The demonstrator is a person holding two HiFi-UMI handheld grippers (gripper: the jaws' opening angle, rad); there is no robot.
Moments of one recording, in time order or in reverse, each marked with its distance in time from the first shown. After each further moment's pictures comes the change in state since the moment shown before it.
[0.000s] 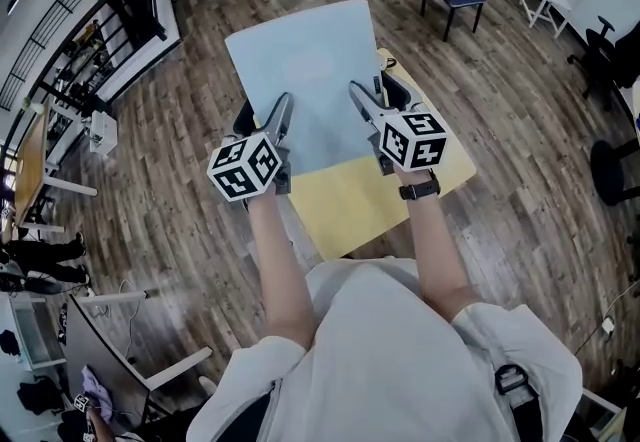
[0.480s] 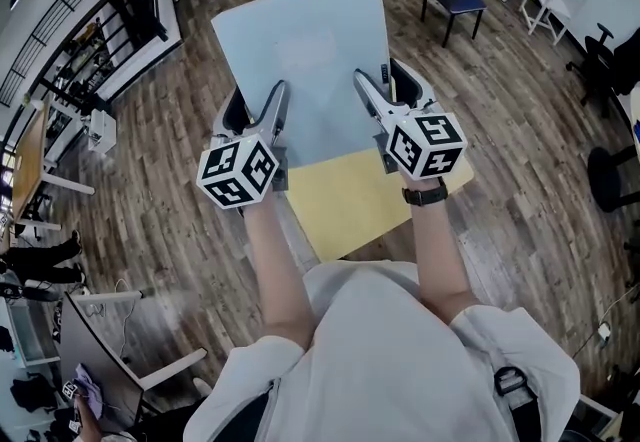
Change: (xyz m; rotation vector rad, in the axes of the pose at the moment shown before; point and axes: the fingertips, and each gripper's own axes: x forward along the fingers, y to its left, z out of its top) left arm -0.024 -0.026 0.065 0.065 -0.159 -0.020; right arm -0.023 0.019 0.069 -0.070 -0.135 0.011
